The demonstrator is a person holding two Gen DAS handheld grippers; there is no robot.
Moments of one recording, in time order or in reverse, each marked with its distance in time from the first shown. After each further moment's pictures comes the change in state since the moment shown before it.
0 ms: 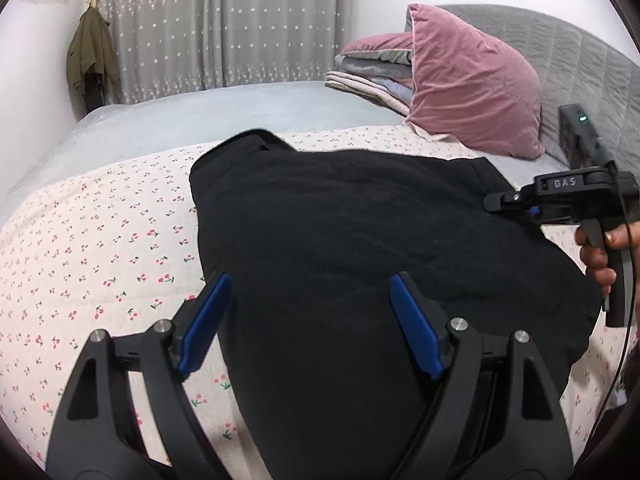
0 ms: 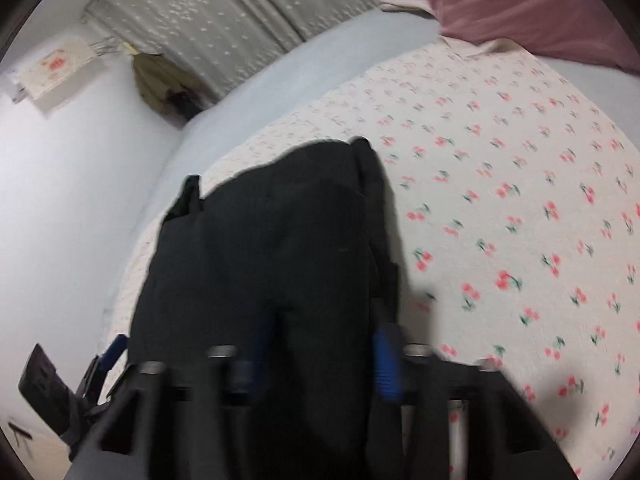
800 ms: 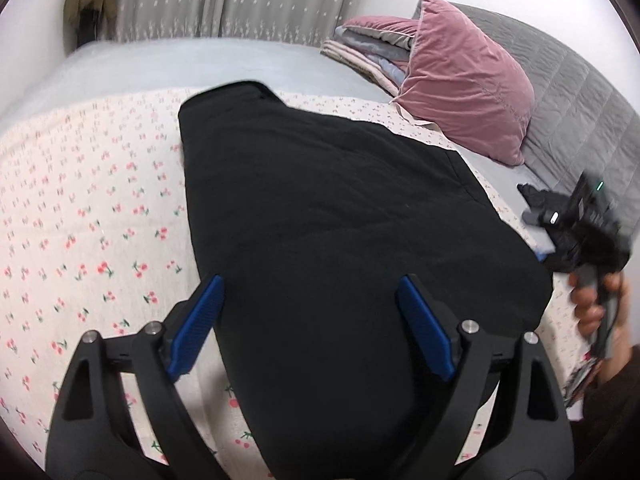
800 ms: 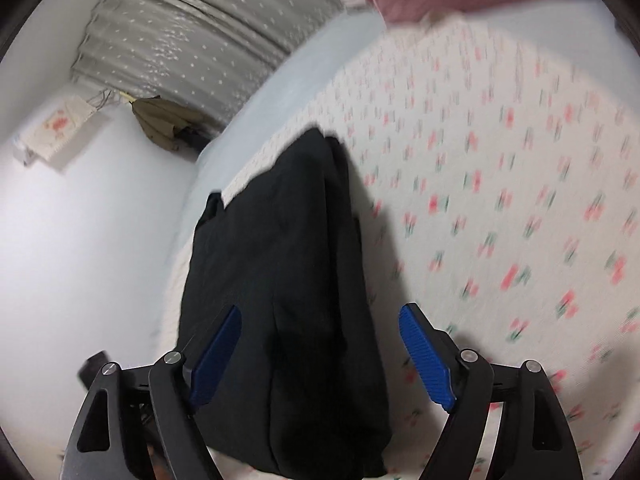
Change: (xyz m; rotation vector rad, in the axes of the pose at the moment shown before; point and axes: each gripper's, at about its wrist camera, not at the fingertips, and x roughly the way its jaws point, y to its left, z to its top) left arm -0.010 0.014 -0.012 -0.175 0.164 -0.145; right arm -0.061 -0.054 -0.053 0.248 0.045 0.156
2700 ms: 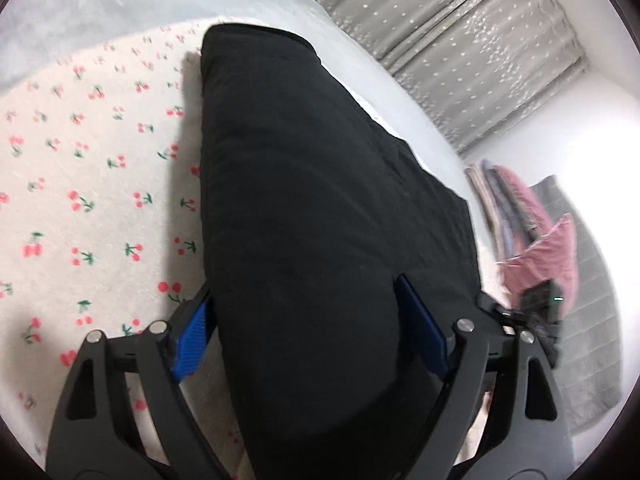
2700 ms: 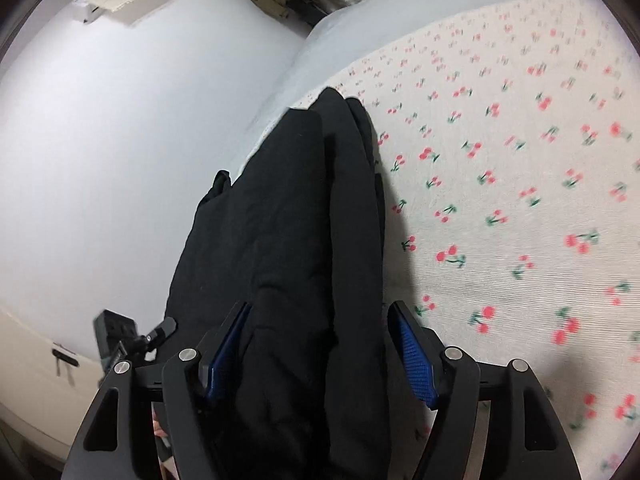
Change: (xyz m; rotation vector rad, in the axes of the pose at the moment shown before) left arm -0.105 0.356 -0.048 -0.667 -0.143 0.110; right arm 0.337 0.274 -0.046 -0.391 0.311 0.183
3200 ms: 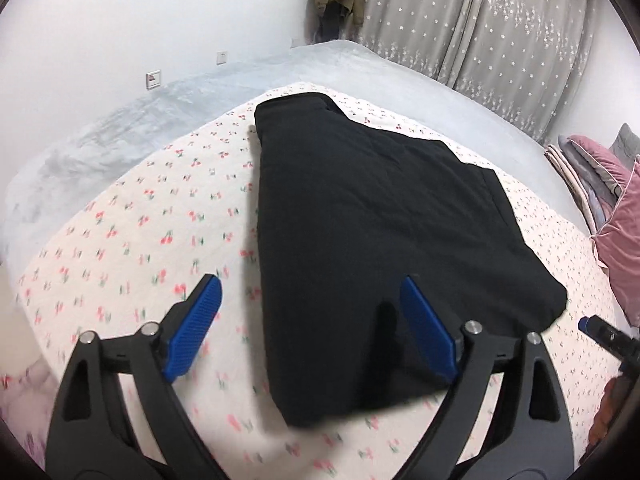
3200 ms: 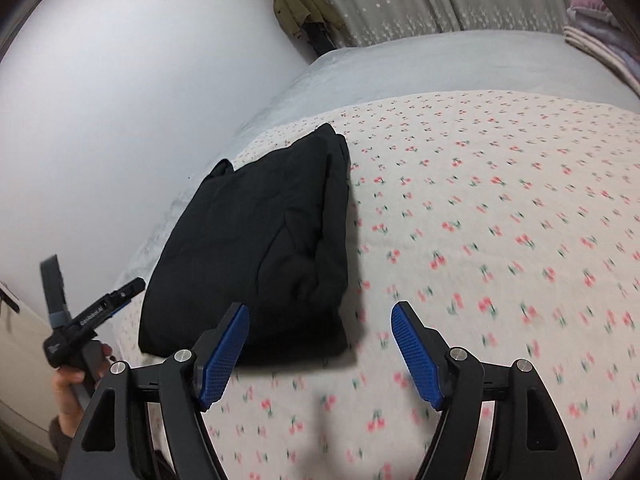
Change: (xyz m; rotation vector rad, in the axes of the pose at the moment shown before) left arm -0.078 -0.053 -0.063 0.191 -0.184 0.440; right arm -0.113 0.057 -0.087 -0.210 -0.105 -0.228
